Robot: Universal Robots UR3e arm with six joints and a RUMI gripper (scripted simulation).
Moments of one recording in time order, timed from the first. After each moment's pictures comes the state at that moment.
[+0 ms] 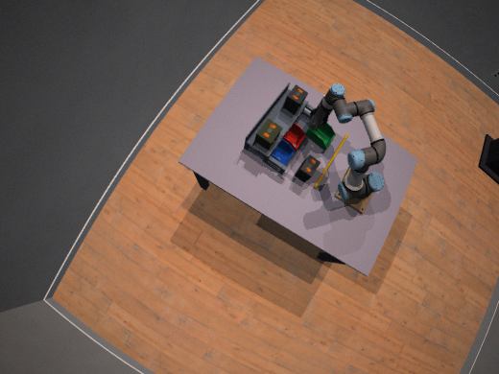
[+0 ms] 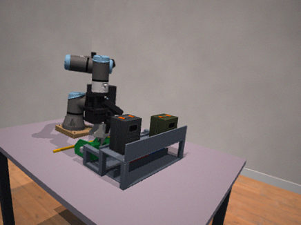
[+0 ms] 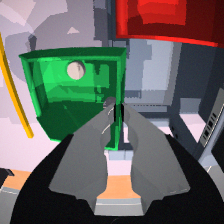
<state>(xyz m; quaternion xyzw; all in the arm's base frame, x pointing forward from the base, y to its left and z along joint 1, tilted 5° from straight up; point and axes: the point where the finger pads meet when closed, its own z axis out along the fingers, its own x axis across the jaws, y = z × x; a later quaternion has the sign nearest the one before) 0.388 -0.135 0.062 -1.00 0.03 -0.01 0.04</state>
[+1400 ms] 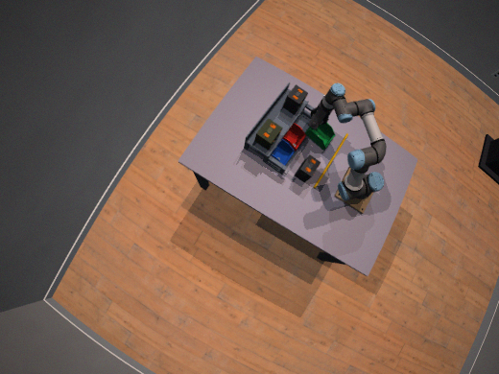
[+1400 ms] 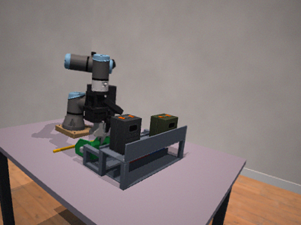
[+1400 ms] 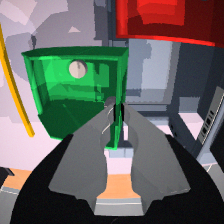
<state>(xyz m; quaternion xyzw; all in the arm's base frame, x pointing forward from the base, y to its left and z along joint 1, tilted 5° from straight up) 0.388 -0.136 0.066 -1.00 0.03 -0.01 0.04</state>
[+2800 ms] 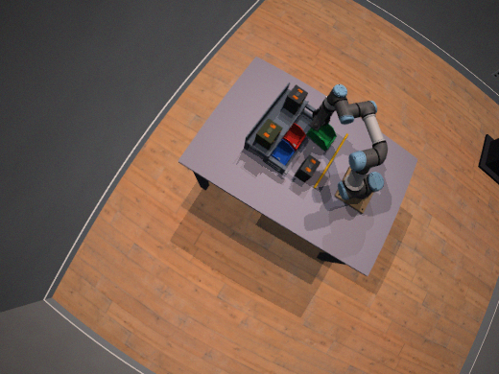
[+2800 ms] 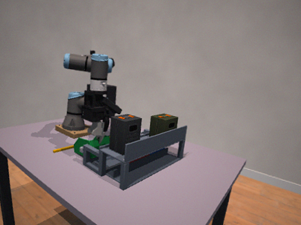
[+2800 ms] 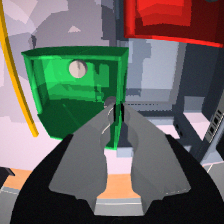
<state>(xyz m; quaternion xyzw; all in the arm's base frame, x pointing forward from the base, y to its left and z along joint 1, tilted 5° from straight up) 0.378 -0.135 0.067 -1.00 0.03 -0.01 0.04</state>
